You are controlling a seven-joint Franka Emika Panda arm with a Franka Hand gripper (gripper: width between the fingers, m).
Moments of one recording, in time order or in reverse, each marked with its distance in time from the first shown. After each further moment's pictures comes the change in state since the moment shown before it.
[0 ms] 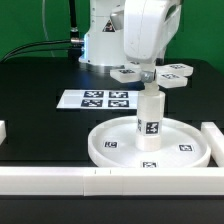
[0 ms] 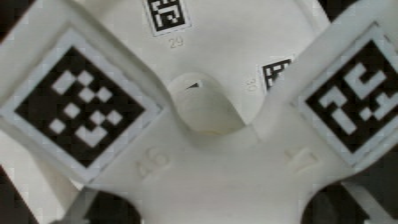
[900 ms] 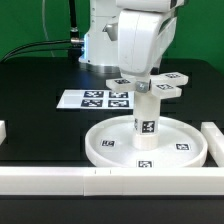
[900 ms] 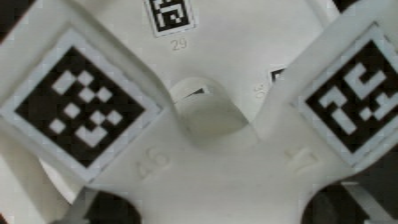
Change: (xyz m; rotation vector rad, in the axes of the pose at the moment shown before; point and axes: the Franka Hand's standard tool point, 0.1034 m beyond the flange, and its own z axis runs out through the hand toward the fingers) arm -0.006 0.000 0.014 0.012 -0.001 0.009
